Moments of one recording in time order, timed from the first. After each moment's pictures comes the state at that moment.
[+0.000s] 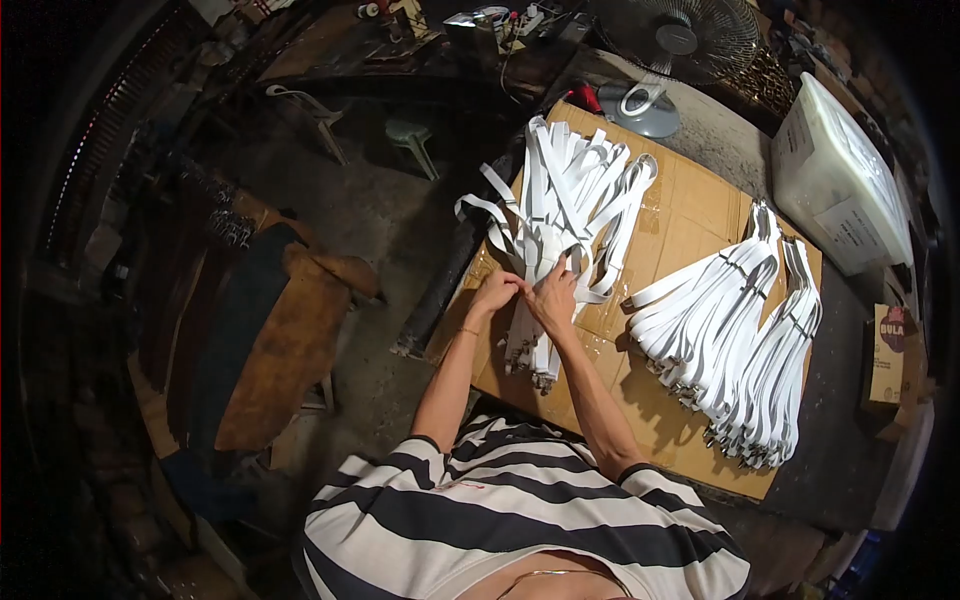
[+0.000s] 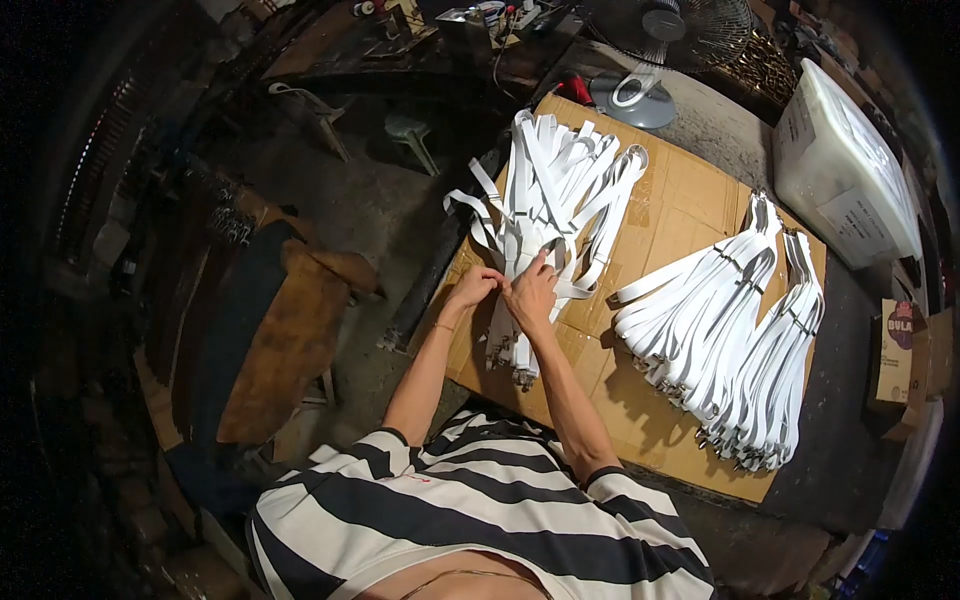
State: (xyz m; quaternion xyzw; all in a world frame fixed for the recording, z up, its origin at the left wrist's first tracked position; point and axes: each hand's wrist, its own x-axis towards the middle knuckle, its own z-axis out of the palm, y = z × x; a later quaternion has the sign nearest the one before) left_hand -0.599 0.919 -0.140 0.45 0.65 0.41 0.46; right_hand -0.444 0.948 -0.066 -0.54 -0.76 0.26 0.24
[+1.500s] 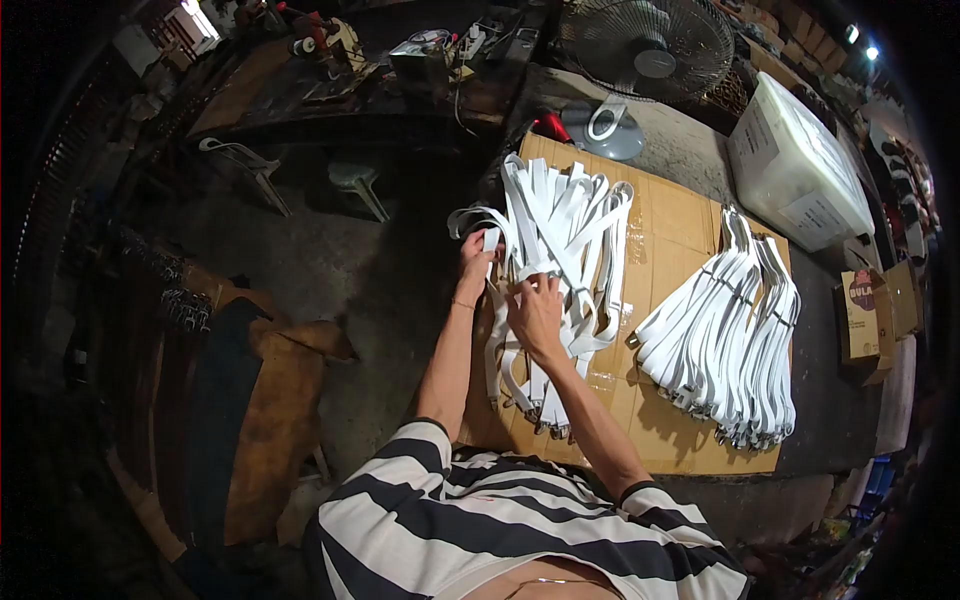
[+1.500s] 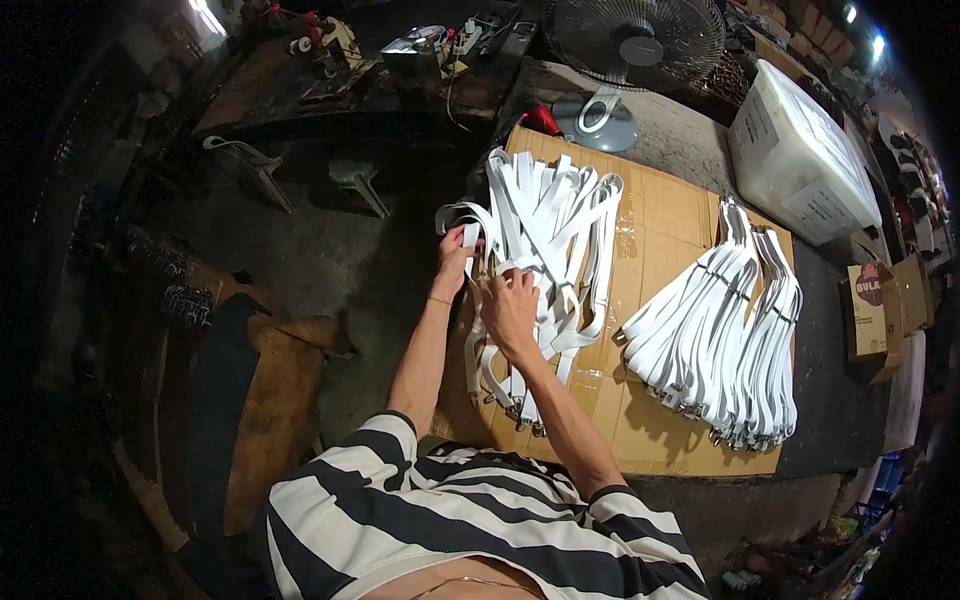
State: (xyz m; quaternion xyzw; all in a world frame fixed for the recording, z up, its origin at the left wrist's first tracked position) left_hand -0.696 1.065 -0.111 0.28 0.51 0.64 0.50; right_hand -0.536 0.988 -0.010 -0.51 -0.80 0.12 0.29
